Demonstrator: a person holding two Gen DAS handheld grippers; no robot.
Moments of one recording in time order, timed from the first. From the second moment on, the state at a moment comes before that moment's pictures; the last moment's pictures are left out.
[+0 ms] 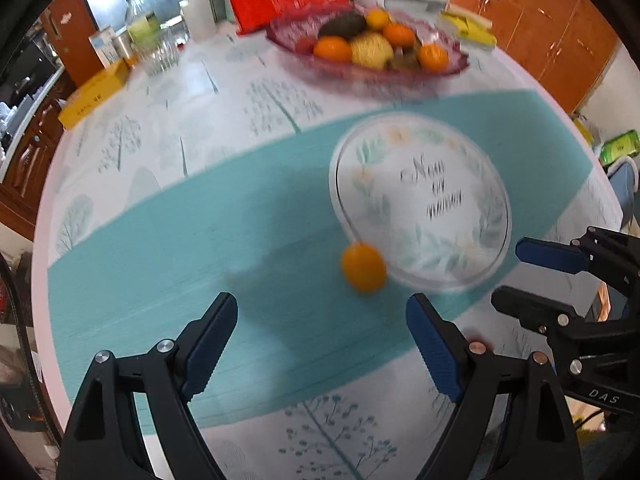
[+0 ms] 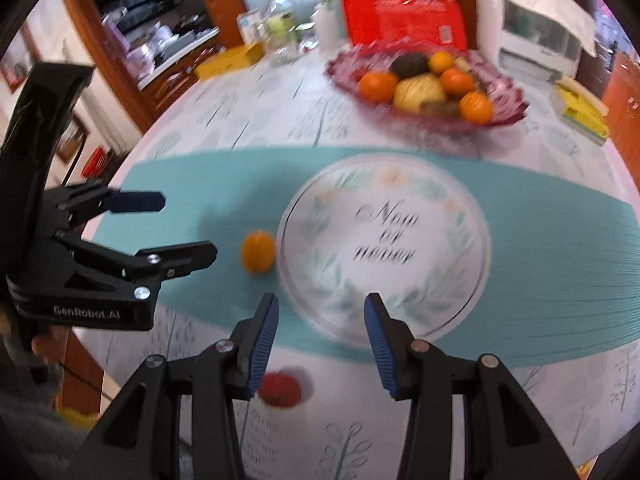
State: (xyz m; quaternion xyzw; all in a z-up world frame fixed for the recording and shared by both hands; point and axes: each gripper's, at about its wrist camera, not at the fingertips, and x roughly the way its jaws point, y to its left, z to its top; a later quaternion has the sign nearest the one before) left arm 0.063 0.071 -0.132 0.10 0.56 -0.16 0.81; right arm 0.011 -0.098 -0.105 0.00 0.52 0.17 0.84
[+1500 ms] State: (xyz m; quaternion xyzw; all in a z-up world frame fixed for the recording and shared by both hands) left arm 0.099 0.040 -0.184 0.03 0.60 -0.16 0.78; right arm 0.002 -0.105 -0.153 0.00 0.57 0.16 0.80
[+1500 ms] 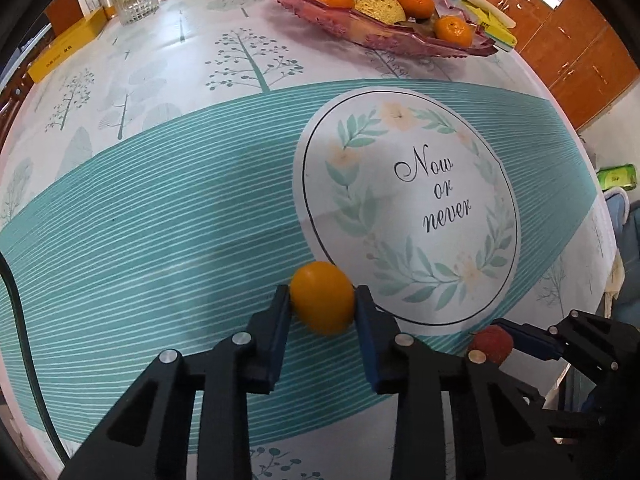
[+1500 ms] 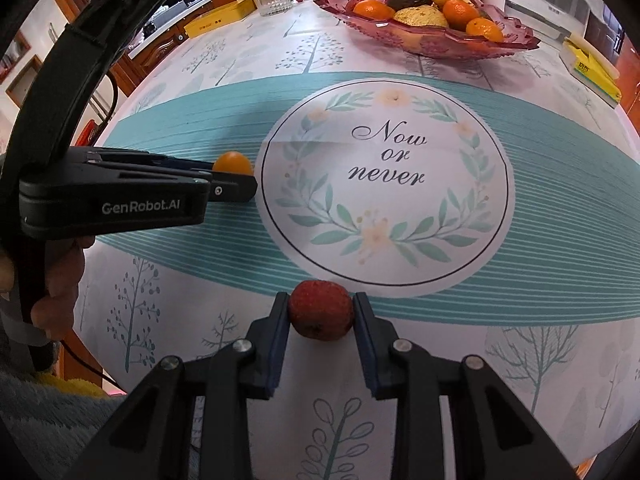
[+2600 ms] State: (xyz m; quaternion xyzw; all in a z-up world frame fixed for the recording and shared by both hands) left arm 0.200 -0.016 0.032 0.08 0.43 -0.12 0.89; right arm 0.173 -0.183 0.071 0.02 0.38 0.14 0.91
